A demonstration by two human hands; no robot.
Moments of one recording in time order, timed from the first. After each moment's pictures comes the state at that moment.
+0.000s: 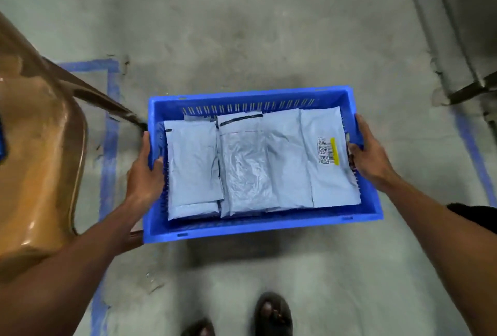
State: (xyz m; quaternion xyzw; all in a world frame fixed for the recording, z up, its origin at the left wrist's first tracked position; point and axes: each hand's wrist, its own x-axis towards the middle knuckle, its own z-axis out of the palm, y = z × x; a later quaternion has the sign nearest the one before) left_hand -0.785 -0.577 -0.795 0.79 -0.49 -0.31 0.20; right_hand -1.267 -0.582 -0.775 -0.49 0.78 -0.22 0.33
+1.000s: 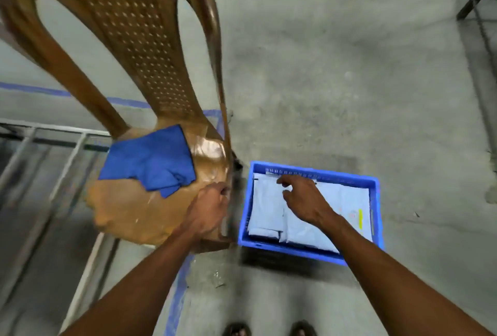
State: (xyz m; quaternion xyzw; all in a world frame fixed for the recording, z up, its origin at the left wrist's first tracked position) left_hand -0.725 -0.542 -0.541 0.76 -0.55 -0.33 0.08; right_hand -0.968 -0.606 -0.543 -0.71 0.57 -0.06 0.41
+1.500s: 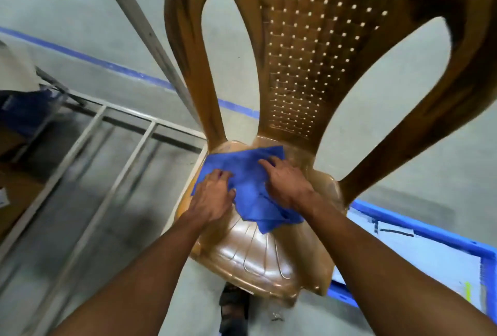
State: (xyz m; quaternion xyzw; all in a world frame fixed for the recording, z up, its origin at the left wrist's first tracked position) left_hand -0.419 -0.577 -0.568 0.80 -0.55 -0.25 0.00; right_hand -0.599 -0.690 -0.556 -0.88 0.39 0.12 0.24
